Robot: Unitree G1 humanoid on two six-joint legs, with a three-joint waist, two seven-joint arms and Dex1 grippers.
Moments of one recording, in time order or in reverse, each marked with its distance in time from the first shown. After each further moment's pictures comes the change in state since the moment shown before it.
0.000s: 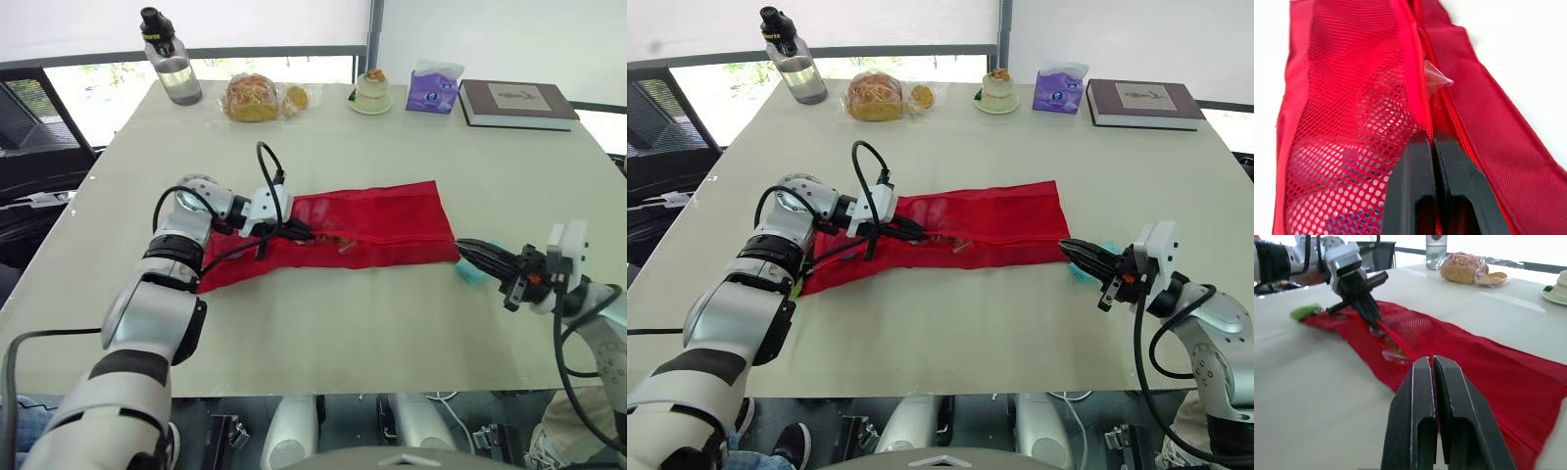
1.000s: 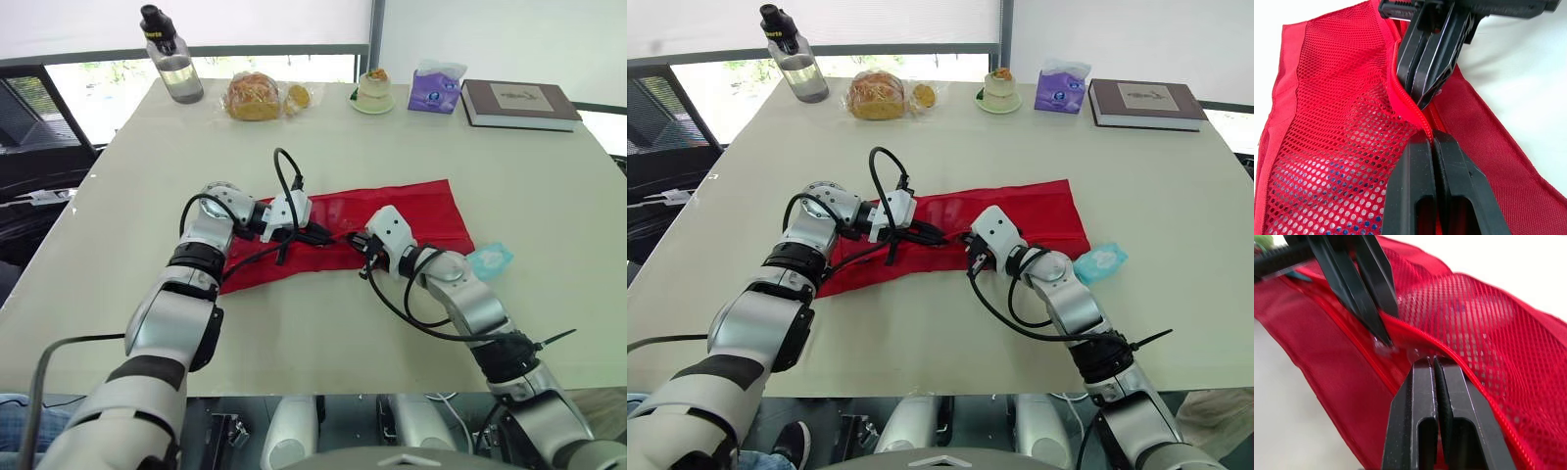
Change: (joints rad) left arm 0.051 -0.101 0.064 -0.085 0.020 0.046 0.001; right arm -0.481 0.374 0.590 0.373 -0.557 0.115 -0.410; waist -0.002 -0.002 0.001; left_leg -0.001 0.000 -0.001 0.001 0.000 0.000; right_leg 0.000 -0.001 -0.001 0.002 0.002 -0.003
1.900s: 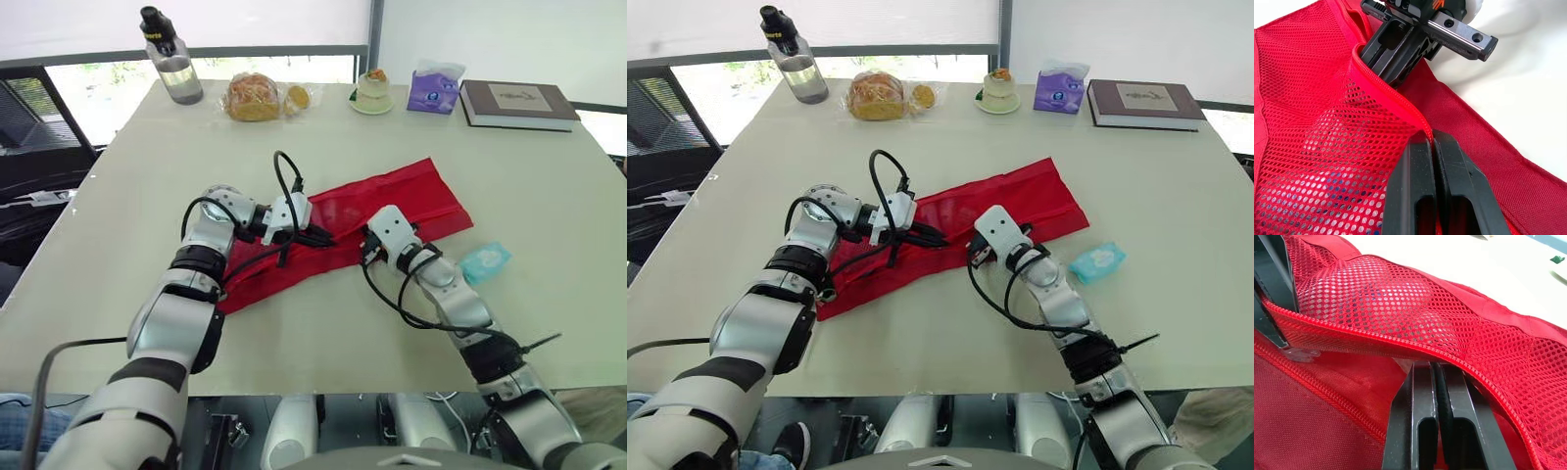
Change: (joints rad) left arm 0.017 -0.006 0.008 -0.001 0.000 -0.002 -0.004; right arm 0.051 0.023 -0.037 0.053 -0.108 -0.152 -0.128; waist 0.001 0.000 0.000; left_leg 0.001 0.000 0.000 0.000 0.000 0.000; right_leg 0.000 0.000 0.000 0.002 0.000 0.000
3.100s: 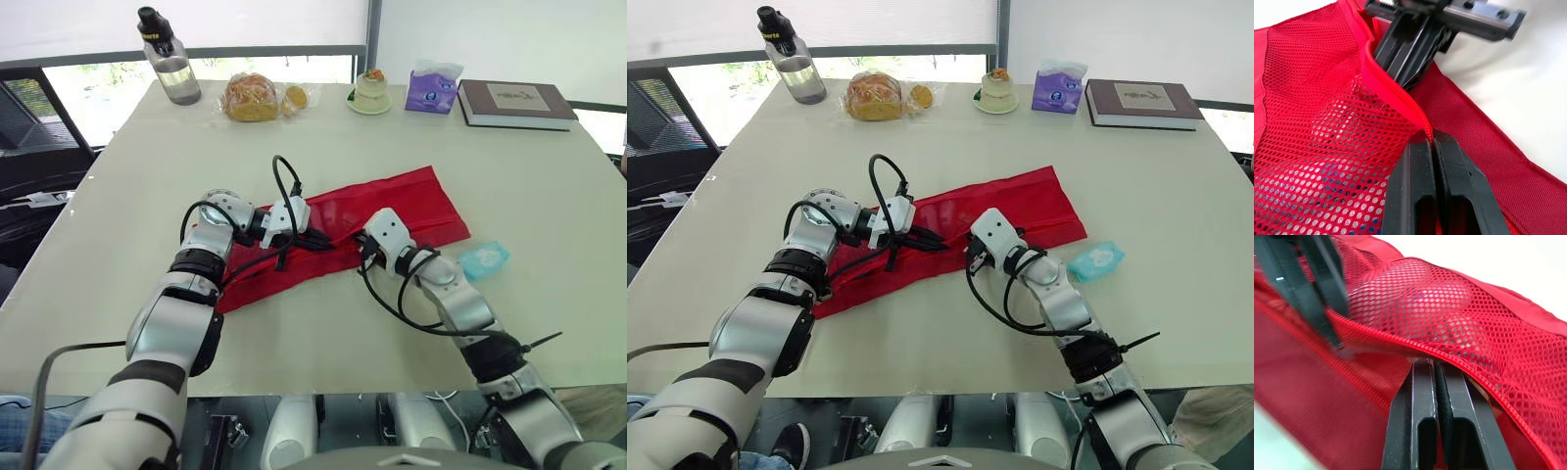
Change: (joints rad) left arm 0.009 0.001 0.000 0.004 0.001 -0.003 0.000; right arm -0.064 0.056 0.014 0.084 0.008 0.017 0.065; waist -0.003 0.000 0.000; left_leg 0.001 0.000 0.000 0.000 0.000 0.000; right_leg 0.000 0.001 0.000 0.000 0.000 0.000
